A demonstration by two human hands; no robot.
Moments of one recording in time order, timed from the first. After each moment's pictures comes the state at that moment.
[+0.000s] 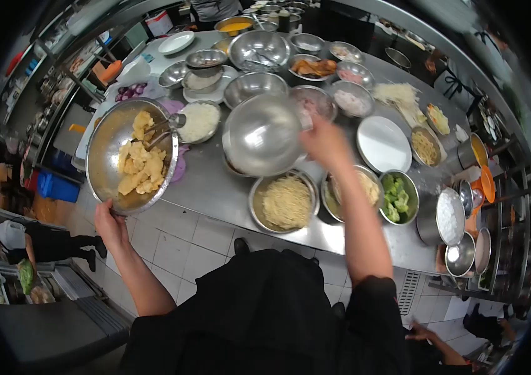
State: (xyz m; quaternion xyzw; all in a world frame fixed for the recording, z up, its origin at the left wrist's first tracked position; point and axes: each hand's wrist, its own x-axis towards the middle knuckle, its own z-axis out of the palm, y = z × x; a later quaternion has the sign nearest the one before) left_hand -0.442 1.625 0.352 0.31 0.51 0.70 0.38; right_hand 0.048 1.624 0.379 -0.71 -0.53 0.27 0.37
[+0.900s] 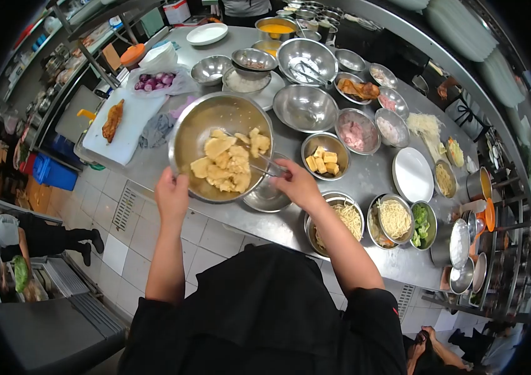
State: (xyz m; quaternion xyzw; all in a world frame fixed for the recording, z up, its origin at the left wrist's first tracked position) left_hand -0.431 1.737 0.297 0.60 0.57 0.50 0.27; right_hand -0.125 1.701 0.274 -0.60 -0.57 0.42 0.38
